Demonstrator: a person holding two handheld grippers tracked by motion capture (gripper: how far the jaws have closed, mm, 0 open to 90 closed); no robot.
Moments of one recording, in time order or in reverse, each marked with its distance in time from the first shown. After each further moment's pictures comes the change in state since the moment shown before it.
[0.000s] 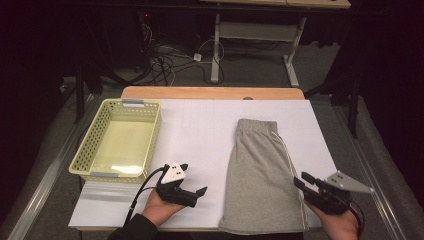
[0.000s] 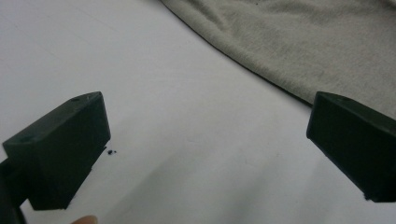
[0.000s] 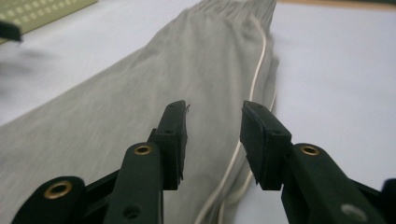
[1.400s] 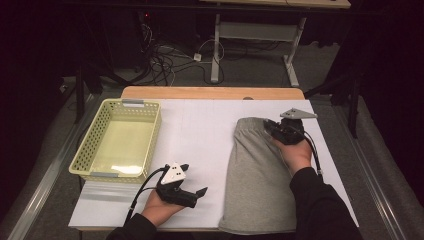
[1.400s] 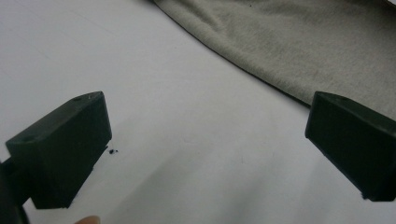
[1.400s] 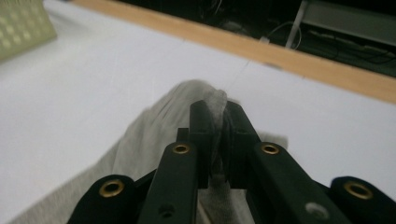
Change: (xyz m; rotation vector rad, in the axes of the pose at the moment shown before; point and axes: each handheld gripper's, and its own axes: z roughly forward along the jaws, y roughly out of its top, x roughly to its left) left arm 0.000 0.000 0.000 -0.002 -0.014 0.009; right arm -0.021 0.116 0.149 0.009 0.018 -0.066
